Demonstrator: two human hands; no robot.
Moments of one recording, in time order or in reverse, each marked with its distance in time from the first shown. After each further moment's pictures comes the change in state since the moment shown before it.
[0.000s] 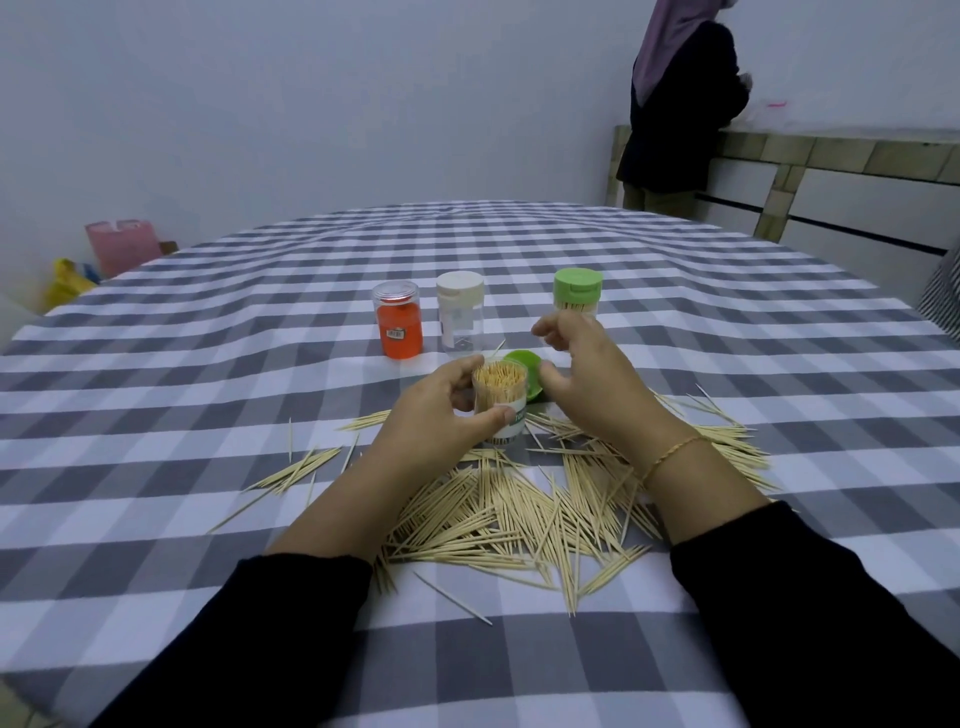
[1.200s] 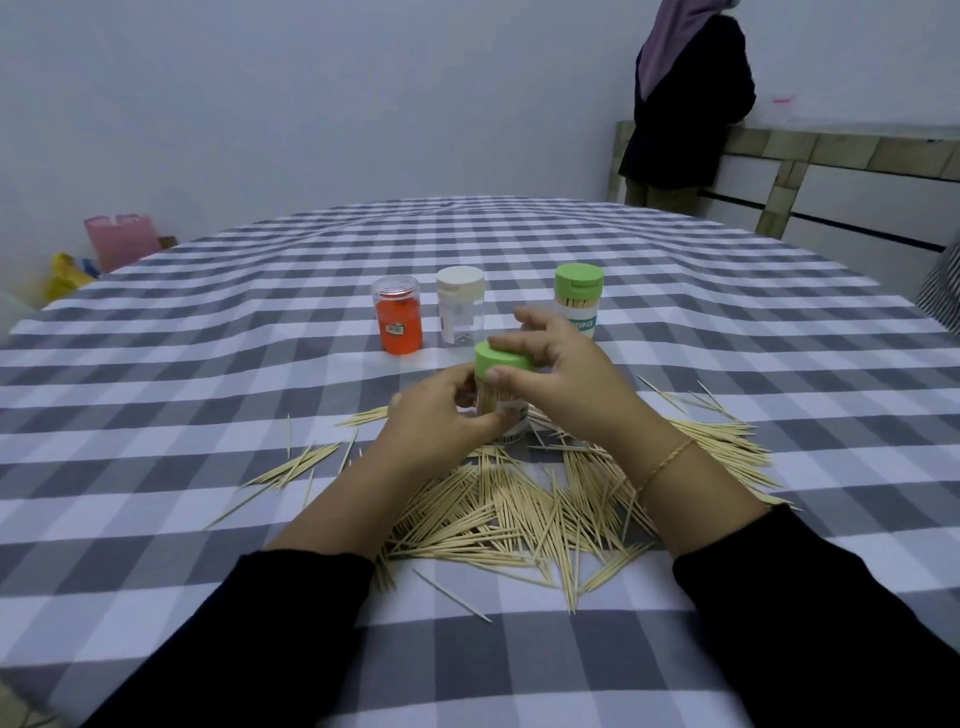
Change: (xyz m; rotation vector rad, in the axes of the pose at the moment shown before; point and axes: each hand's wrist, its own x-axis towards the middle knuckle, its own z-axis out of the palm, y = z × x) left_hand 0.000 -0.003 0.002 0.133 0.002 0.020; right_hand -0.005 -0.021 0.005 0.379 -0.125 0.017
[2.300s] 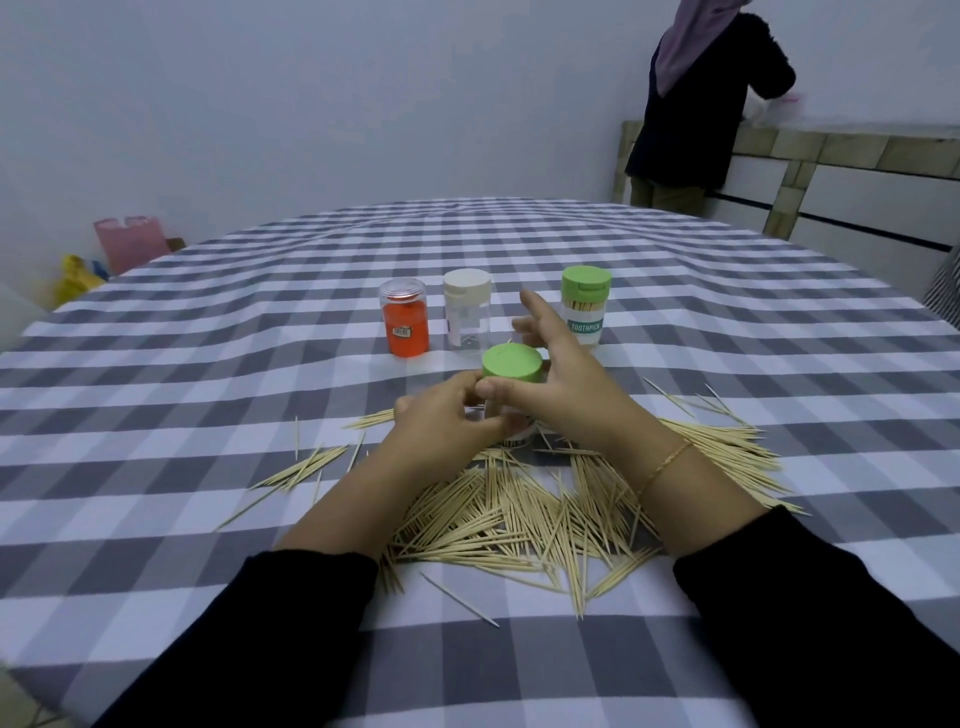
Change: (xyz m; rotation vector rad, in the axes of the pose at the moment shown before) left_hand 0.002 0.001 -0.002 0.034 -0.051 -0.040; right_hand 0.004 0.006 0.006 0.050 -0.043 0.034
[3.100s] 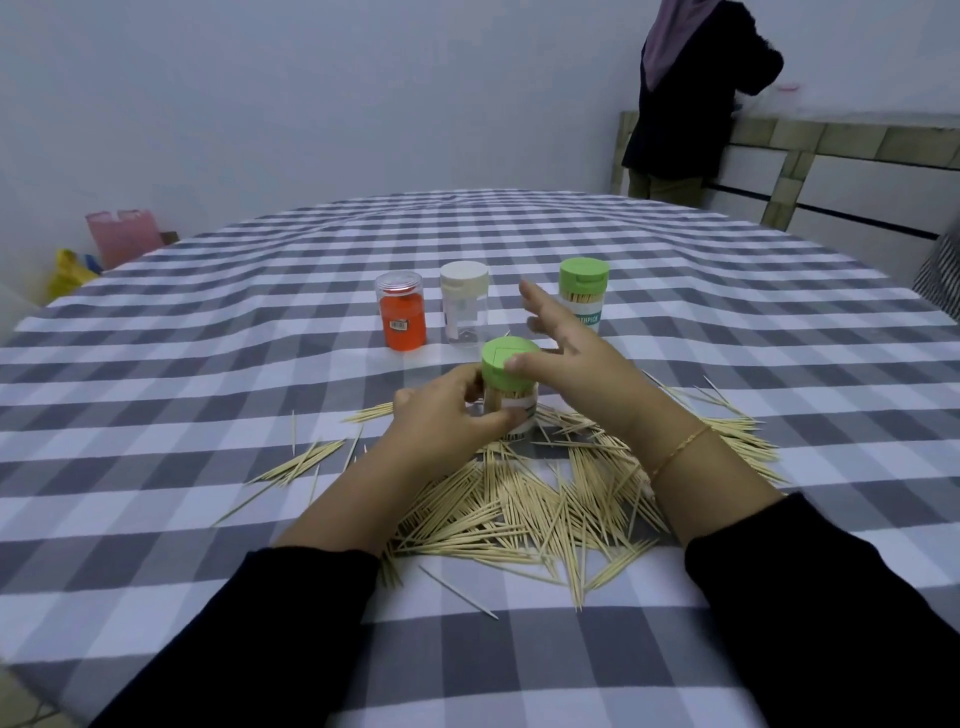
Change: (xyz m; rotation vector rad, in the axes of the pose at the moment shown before) left_hand 0.004 -0.002 0.005 0.077 0.033 0.040; right_hand -0.002 -0.005 -0.012 0.089 -0.065 0.036
